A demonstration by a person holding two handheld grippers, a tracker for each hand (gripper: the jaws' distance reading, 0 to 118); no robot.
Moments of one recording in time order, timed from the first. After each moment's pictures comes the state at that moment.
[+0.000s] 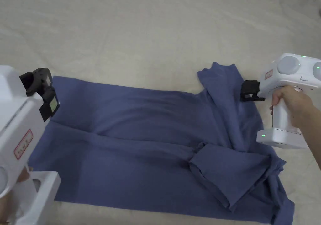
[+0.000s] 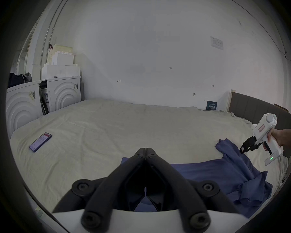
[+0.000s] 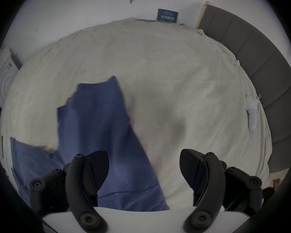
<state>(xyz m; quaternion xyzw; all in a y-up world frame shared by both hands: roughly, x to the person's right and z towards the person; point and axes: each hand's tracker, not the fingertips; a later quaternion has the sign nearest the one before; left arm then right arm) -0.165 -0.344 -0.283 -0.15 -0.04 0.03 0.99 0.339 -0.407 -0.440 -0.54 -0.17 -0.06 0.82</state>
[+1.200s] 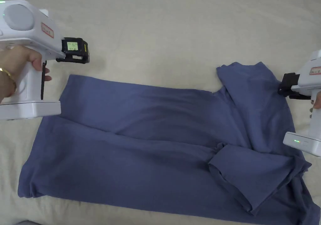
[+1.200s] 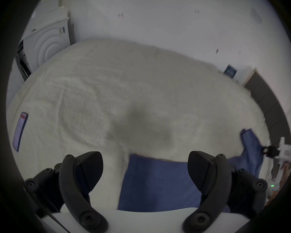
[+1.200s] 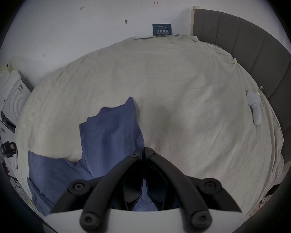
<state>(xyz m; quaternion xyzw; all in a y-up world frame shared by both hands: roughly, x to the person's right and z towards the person) -0.220 -0.366 -0.519 -0.49 -0.04 0.03 0.87 0.336 -0.363 -0.399 -0.45 -0.12 -0.11 0.88</state>
